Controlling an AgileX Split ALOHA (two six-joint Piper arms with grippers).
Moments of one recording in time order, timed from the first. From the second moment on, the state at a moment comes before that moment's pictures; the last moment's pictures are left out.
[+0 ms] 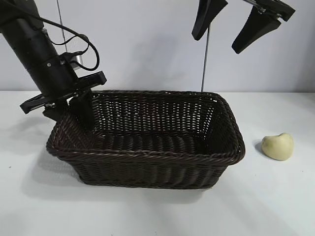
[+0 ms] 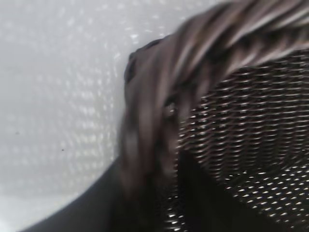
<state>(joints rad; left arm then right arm) -0.24 2.16 -1.57 -0.49 1.05 0.16 0.24 1.82 -1.71 0.32 1.16 -0.08</state>
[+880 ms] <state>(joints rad) -0.24 1.74 -1.57 -0.49 1.13 0.15 0.24 1.82 -1.71 0.32 1.16 -0.08</state>
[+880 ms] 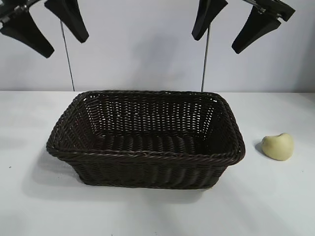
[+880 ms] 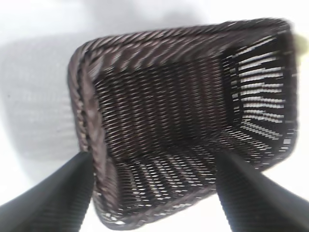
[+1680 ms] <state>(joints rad) -0.30 1.72 -1.37 -0.66 0.89 0.15 0.24 1.82 -1.71 0.32 1.16 -0.08</state>
